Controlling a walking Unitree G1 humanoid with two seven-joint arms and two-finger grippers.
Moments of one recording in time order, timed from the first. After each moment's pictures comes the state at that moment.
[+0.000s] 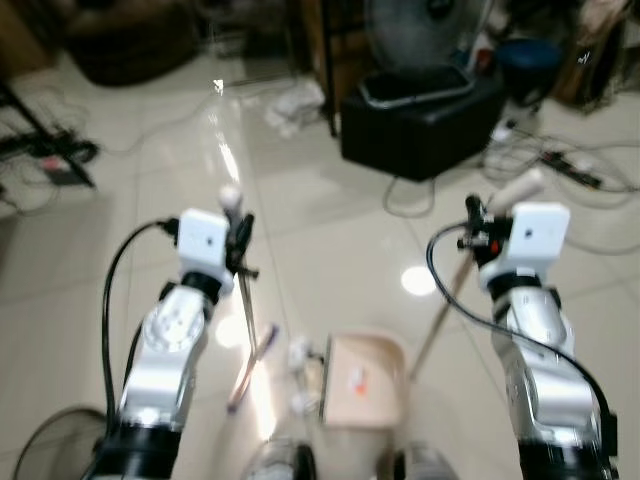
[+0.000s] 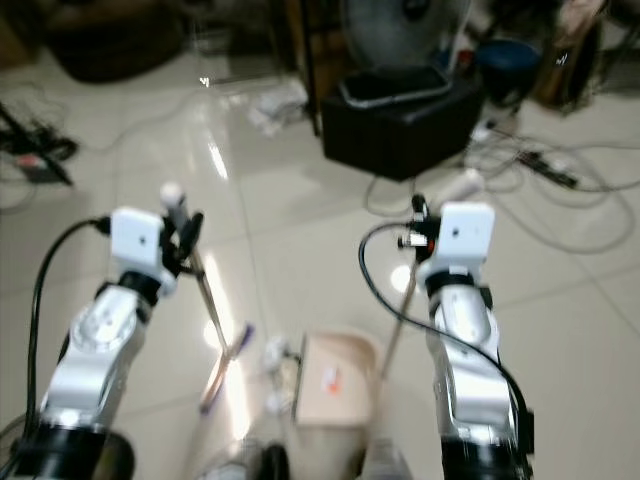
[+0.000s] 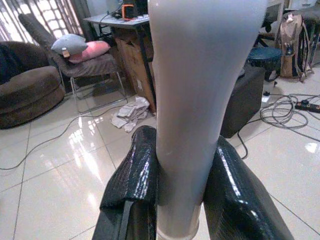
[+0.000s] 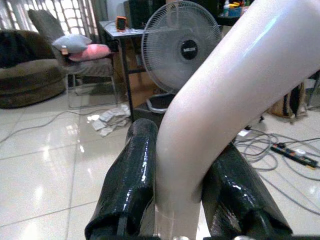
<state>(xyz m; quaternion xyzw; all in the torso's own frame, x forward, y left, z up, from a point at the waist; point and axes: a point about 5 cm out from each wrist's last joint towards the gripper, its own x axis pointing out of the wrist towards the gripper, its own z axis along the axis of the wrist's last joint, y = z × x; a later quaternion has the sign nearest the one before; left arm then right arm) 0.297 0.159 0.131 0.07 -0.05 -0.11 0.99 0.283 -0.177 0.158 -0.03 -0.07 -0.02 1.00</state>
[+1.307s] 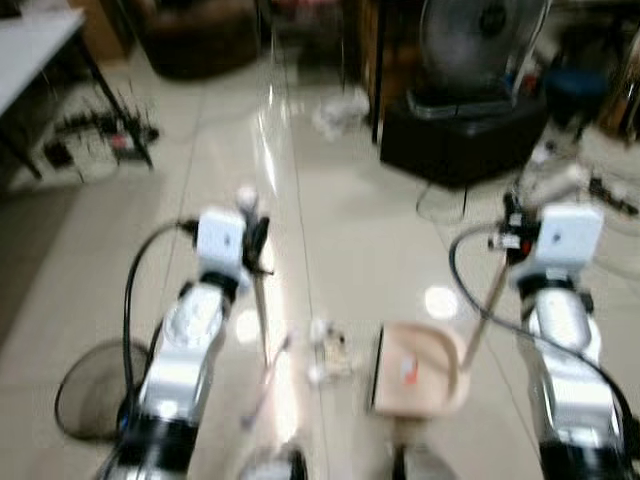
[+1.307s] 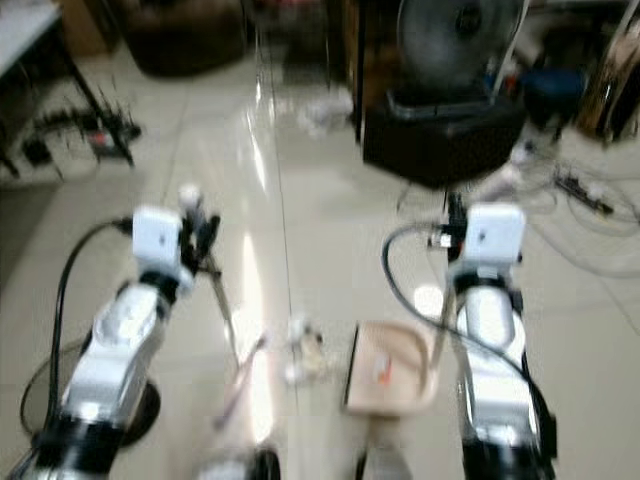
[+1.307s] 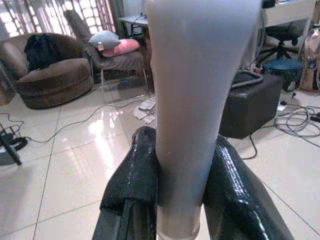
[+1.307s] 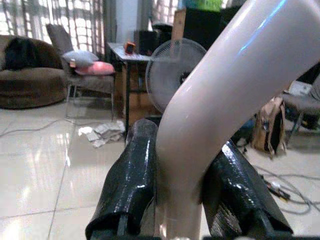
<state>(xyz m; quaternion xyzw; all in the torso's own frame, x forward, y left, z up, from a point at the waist) 0.302 0.146 0.125 0.05 -0.04 -0.11 0.99 0.280 -0.202 0.161 -0.08 -0.10 -0.07 0.99</state>
